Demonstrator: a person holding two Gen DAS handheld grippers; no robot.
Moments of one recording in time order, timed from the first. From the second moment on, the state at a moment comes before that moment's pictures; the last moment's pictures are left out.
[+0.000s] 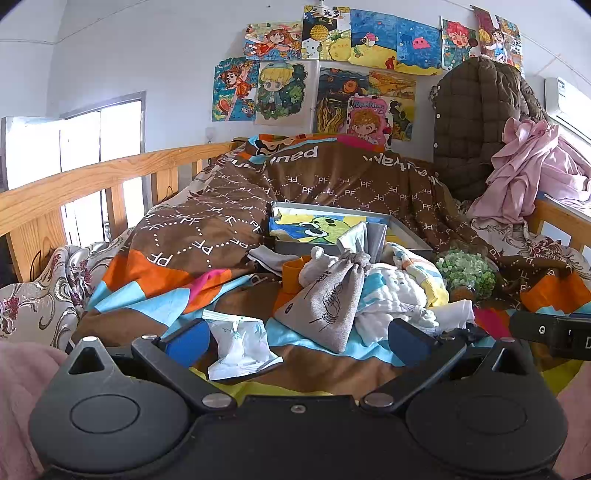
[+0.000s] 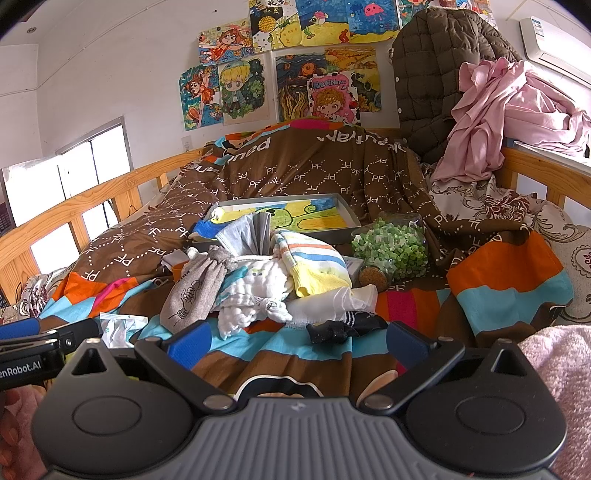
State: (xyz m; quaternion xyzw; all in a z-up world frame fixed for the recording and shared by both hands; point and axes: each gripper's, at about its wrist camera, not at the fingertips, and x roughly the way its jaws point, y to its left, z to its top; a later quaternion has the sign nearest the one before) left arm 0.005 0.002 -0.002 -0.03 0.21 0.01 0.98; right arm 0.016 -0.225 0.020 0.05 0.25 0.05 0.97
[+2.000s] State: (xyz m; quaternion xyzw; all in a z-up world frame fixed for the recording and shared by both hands) left arm 0.242 0.017 -0.053 -0.03 0.35 -0.18 0.92; right arm 0.211 -0.140 -0.051 -0.25 0.26 0.26 0.90
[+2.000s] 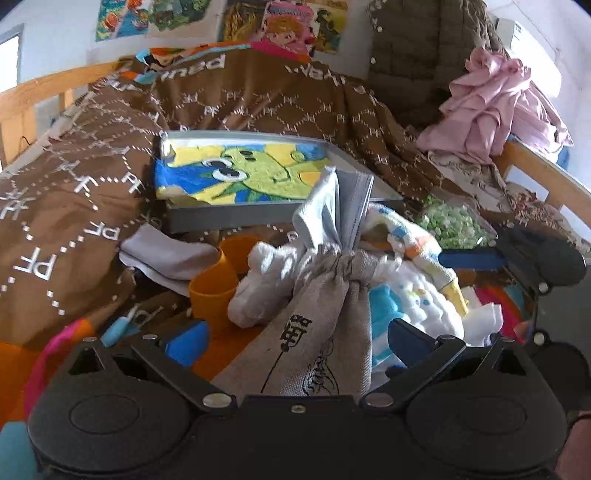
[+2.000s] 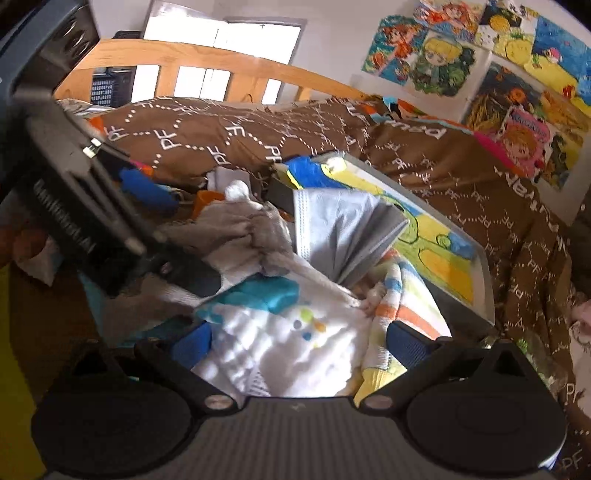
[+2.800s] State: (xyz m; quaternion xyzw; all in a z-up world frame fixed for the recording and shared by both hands) left arm 0.250 0.030 -0.067 -0.11 0.39 -0.20 0.89; right arm 0.213 -0.137 -0.056 -0.25 0.28 0.28 0.88
